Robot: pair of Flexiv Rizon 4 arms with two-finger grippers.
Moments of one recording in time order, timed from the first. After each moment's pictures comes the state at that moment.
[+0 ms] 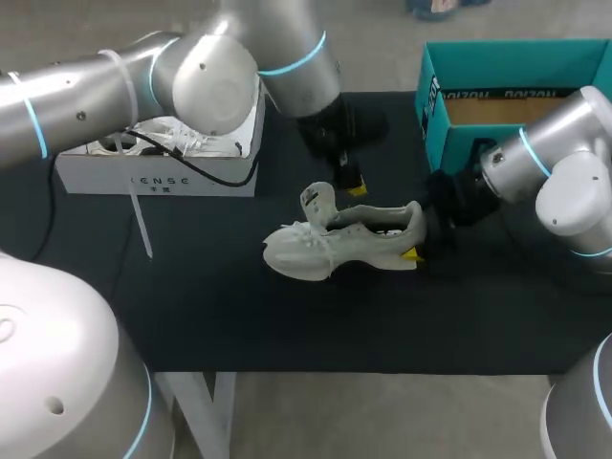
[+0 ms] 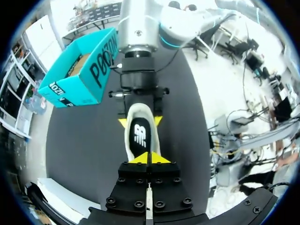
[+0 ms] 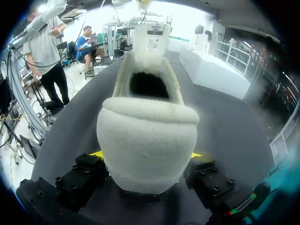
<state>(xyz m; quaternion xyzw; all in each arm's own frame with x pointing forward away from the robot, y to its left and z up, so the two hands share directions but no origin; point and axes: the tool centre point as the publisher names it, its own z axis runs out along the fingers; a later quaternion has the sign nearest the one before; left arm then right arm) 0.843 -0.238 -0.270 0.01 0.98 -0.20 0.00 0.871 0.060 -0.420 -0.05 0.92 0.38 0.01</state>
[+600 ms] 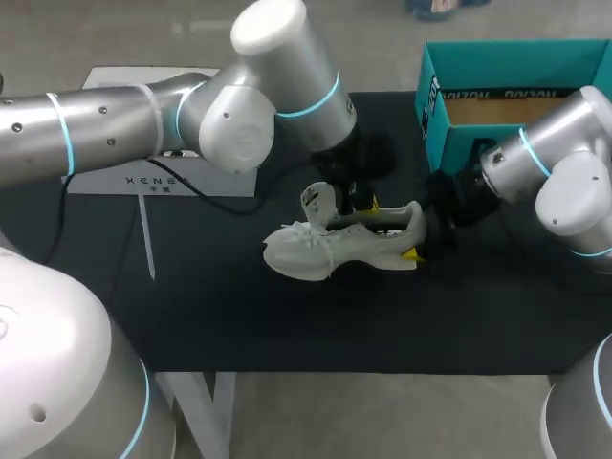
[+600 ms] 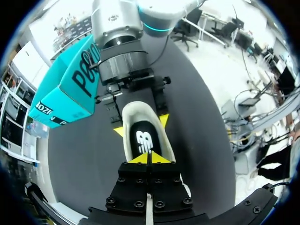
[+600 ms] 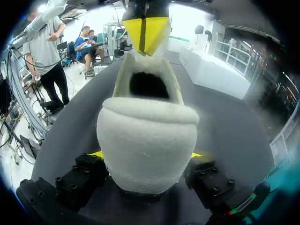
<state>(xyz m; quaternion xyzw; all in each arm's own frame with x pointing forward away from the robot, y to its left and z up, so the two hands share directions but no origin) 0.858 -0.264 -0.328 0.09 0.97 -0.20 0.03 0.871 0.060 -0.420 -0.05 0.92 0.38 0.01</state>
